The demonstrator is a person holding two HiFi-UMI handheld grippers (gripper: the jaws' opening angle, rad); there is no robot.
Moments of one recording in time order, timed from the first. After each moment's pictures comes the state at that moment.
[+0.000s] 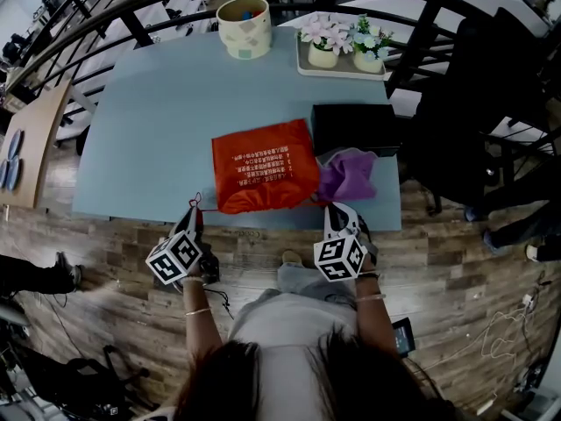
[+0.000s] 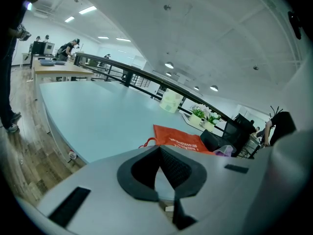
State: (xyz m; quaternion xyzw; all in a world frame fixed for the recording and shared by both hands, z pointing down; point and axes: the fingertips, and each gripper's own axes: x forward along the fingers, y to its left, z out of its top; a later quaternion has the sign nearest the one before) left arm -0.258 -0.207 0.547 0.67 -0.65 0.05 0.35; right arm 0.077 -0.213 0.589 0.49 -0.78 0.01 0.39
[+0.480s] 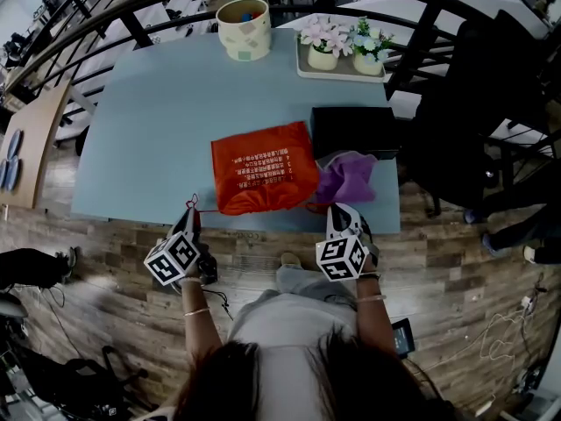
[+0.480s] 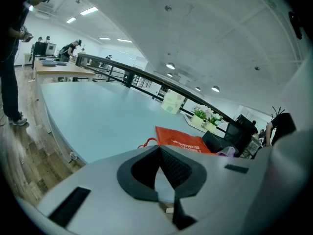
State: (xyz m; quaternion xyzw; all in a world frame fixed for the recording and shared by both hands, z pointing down) left arm -0.264 -0.211 0.548 0.67 -0.66 0.05 0.35; right arm 0.087 -0.220 0.591 0.50 -0.77 0.01 0.40
